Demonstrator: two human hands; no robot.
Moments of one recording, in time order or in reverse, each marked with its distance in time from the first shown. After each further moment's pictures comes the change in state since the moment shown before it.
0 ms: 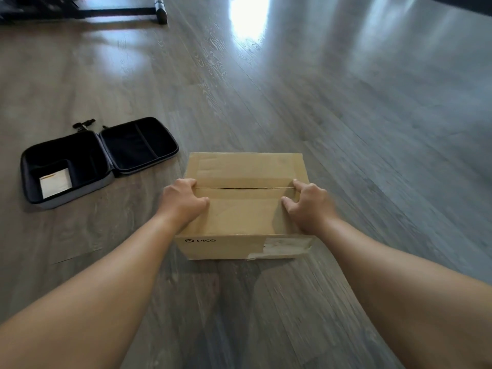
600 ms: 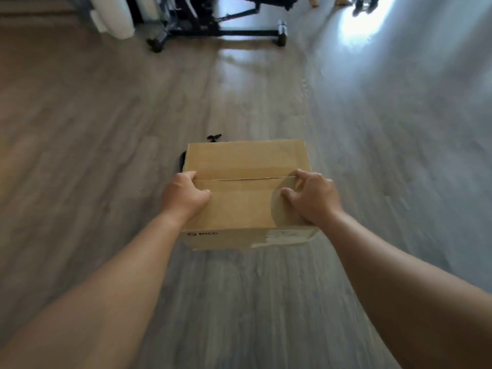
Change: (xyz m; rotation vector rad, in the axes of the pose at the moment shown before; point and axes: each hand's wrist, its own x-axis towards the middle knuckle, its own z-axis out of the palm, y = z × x) left_hand -0.089 -0.010 -0.336 -0.010 0.262 -0.371; right_hand -0.057 -0.297 -0.126 0.104 -0.083 -0.404
